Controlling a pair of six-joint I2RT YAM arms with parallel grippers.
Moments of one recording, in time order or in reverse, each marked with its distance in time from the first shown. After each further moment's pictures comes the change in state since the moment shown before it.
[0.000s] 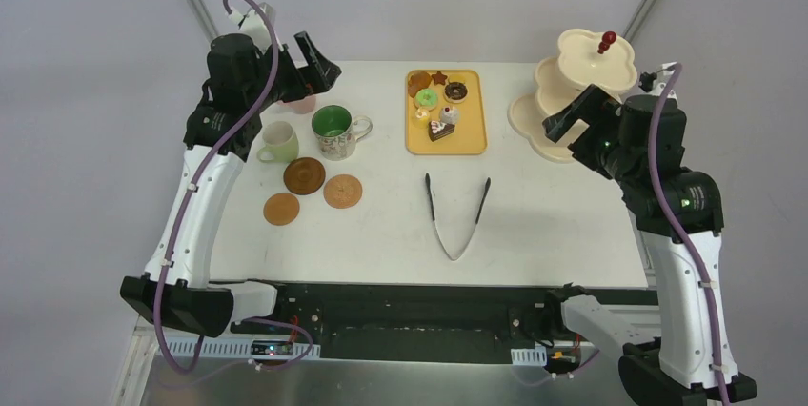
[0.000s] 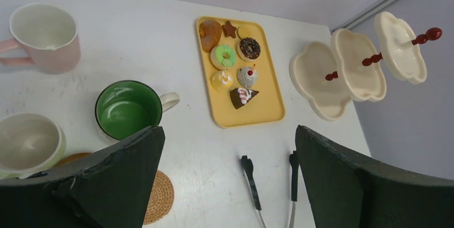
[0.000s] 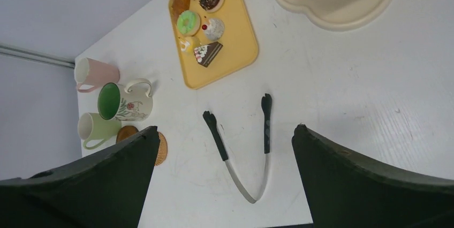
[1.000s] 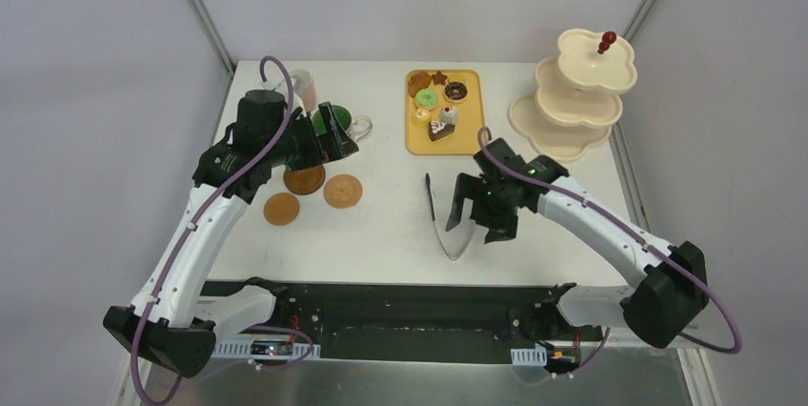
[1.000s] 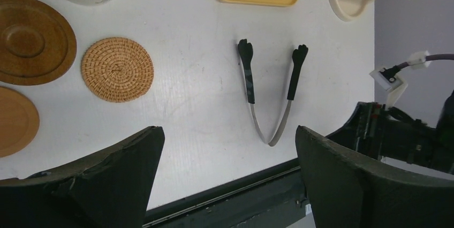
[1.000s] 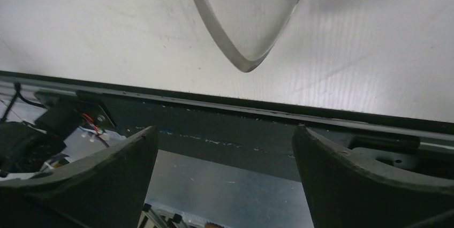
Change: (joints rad) left arm -0.148 -0.186 -0.281 -0.269 -0.005 -0.142; right arm 0.372 0.280 -0.503 0.024 -0.322 0.152
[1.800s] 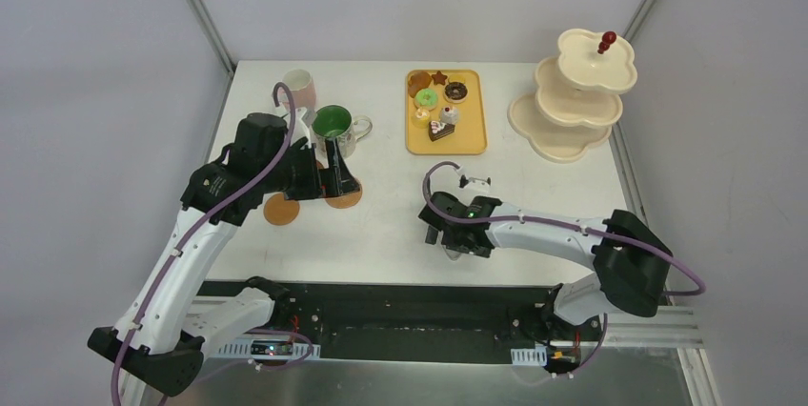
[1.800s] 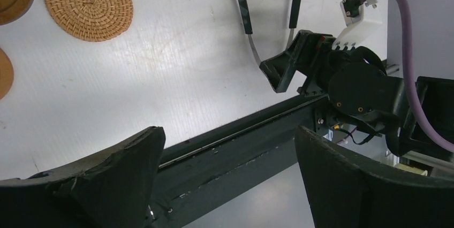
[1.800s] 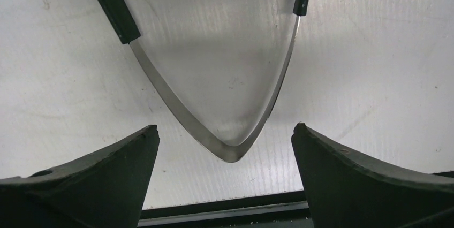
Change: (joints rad) left arm -0.092 -0.129 -0.026 -0.214 0.065 0.059; right arm 0.463 0.208 -0.160 0.258 0.609 0.389
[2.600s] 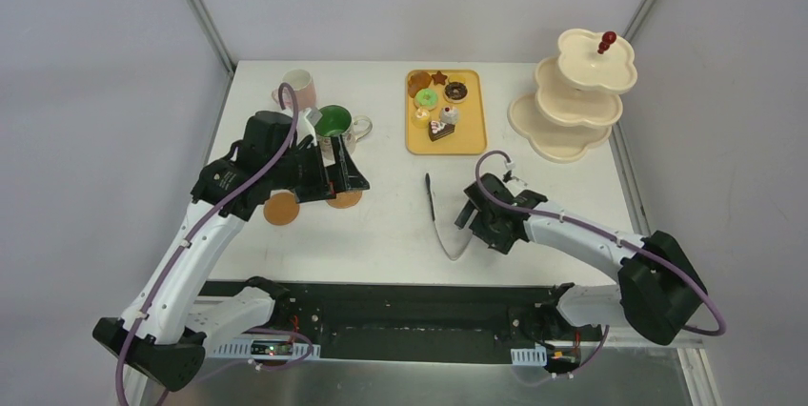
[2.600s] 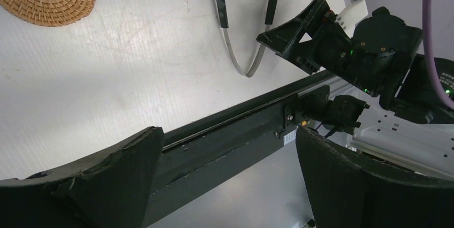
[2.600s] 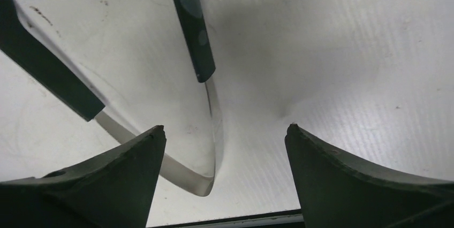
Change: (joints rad) left arm 0.000 0.022 -0.036 0.044 0.093 -0.110; right arm -0.307 -0.183 -0.196 0.142 -0.203 0.009
